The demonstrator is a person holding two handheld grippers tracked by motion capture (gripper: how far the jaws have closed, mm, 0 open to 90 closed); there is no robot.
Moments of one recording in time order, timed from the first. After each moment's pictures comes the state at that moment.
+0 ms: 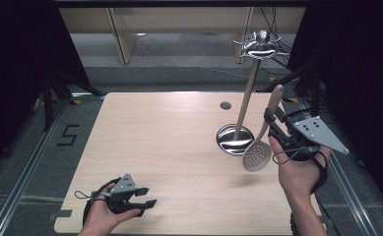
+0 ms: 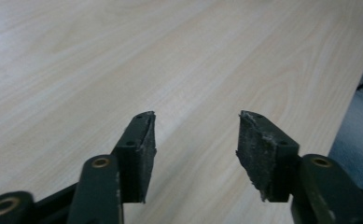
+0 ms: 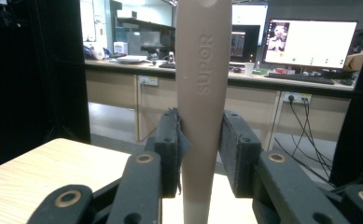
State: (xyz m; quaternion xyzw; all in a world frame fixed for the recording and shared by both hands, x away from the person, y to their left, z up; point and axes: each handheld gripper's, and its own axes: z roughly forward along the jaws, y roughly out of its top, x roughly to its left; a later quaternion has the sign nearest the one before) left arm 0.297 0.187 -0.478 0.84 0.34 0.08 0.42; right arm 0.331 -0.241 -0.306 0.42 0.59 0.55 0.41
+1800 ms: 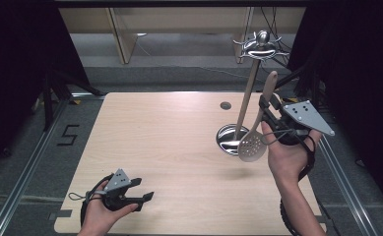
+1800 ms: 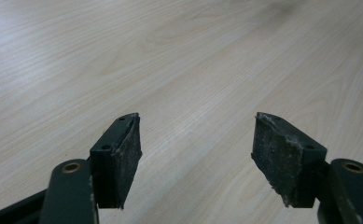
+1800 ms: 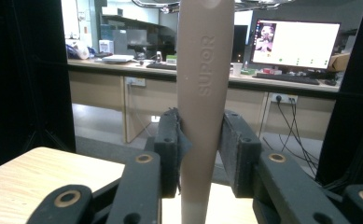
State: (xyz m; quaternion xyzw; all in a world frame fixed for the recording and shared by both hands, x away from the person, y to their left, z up) left arm 0.302 0.195 -0.473 0.81 0.36 0.13 0.45; right arm 0.358 -0.224 -0.292 0.44 0.58 0.53 0.43
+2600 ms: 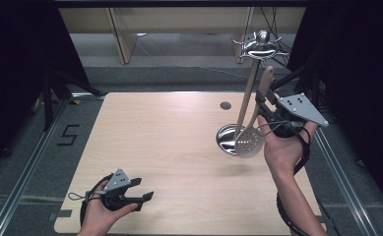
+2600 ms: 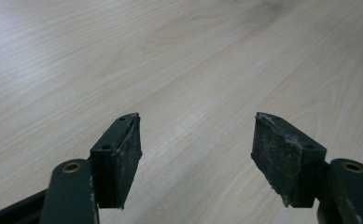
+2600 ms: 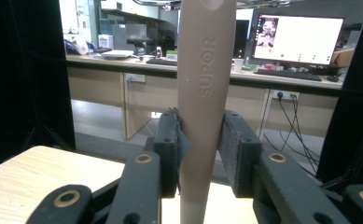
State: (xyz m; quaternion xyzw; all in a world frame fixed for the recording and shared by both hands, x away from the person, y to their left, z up) left arm 0.302 0.196 -0.472 0.81 0.36 0.13 0.45; right arm 0.371 -0.218 -0.287 0.44 0.59 0.53 0.43
